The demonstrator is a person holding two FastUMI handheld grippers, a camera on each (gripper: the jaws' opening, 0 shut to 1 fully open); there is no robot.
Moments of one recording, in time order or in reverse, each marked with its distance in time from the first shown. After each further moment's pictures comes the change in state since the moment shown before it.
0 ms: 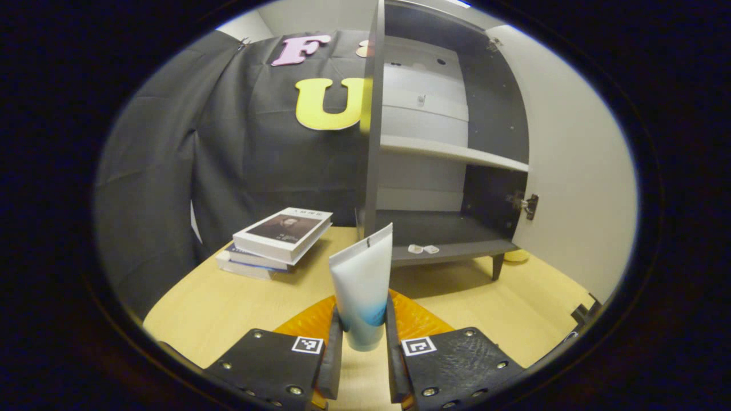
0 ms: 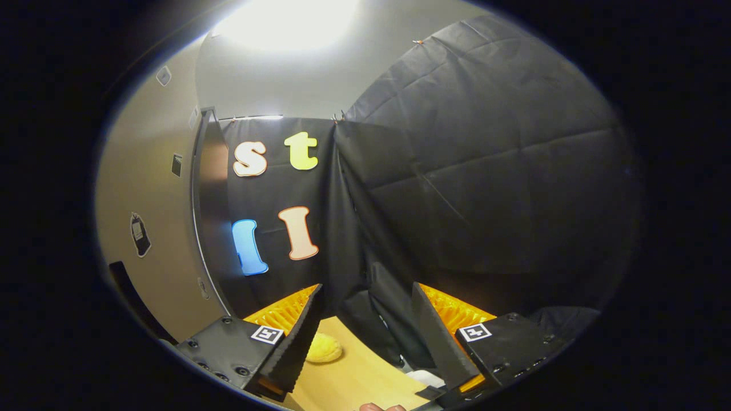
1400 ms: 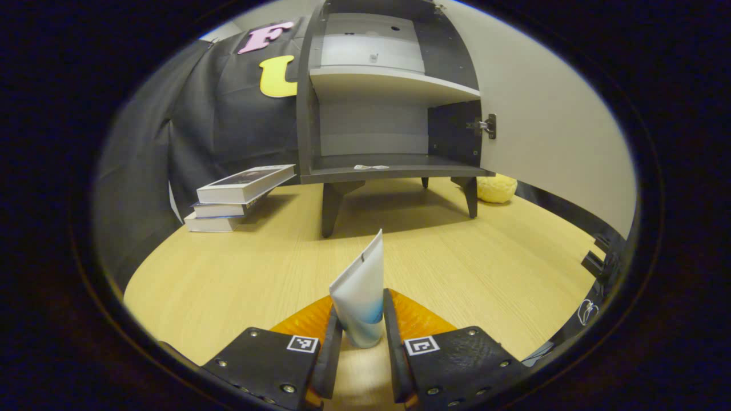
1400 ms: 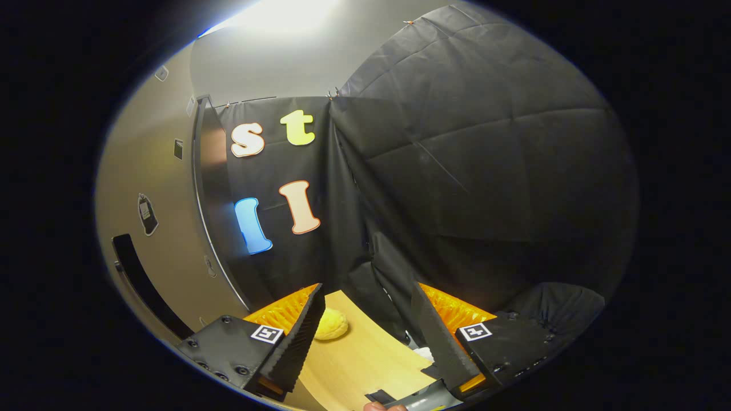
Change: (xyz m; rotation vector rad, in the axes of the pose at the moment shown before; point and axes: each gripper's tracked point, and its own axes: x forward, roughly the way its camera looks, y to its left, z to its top) left arm 0.004 -0.043 -0.078 0.118 0.134 -0.103; right arm -0.020 -0.003 -0.038 0.025 0.122 -0.012
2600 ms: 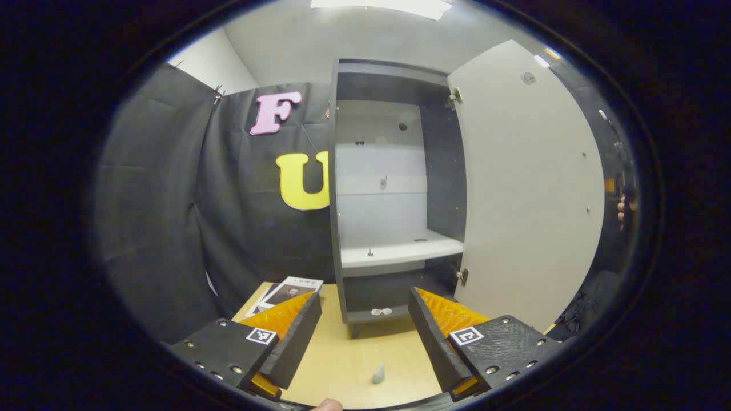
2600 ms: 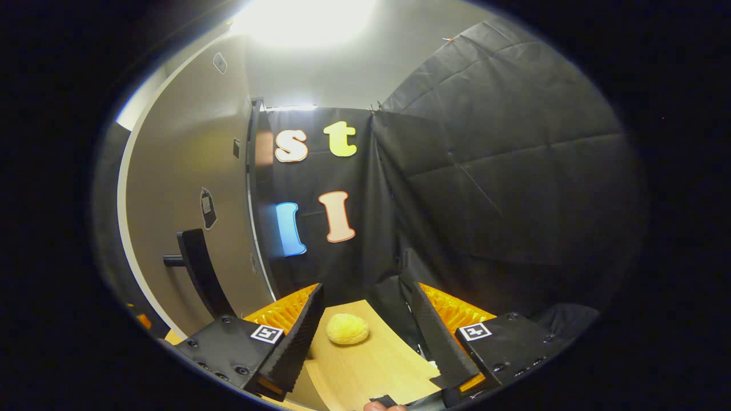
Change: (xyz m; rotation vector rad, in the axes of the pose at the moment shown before) left arm -0.213 0.019 0.301 -0.022 -0.379 0.101; right arm -0.021 0.052 0.013 -0.136 -0.097 0.178
